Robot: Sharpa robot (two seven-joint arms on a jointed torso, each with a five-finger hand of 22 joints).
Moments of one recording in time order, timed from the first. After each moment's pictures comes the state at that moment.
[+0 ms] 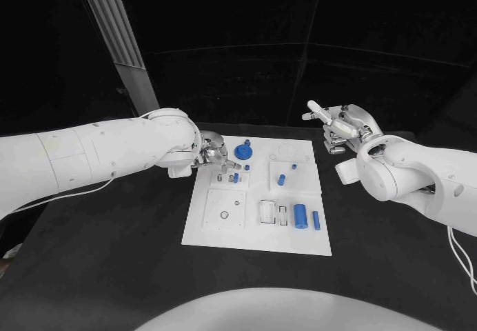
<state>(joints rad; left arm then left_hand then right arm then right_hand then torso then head) 1.38 -0.61 -0.24 1.30 -0.94 0.20 -0.42 1.02 0.12 -0.12 0.29 0.33 0.63 0.10 0.85 0.40 1.46 0.04 1.57 1.31 1.47 0.00 1.57 1.31 0.01 1.47 0.11 1.57 1.31 1.21 -0.89 -0.07 1.57 -0.41 -0.52 0.19 1.06 0.15 -0.23 0.29 0.05 0.80 0.20 0.21 0.10 1.46 0.12 1.57 1.31 1.47 0.05 1.57 1.31 0.02 1.47 0.16 1.47 1.31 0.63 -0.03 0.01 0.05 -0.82</state>
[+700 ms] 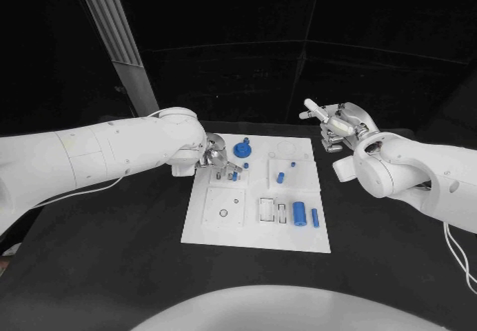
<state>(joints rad) 1.37 -0.55 -0.23 1.23 -0.94 0.26 -0.49 0.99 0.12 -0.18 0.29 0.24 0.63 0.10 0.82 0.44 1.46 0.04 1.57 1.31 1.47 0.00 1.57 1.31 0.01 1.47 0.11 1.57 1.31 1.21 -0.88 -0.07 1.56 -0.41 -0.52 0.17 1.07 0.16 -0.24 0.29 0.05 0.80 0.20 0.21 0.10 1.46 0.12 1.57 1.31 1.46 0.06 1.57 1.31 0.02 1.47 0.16 1.47 1.31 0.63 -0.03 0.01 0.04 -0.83</state>
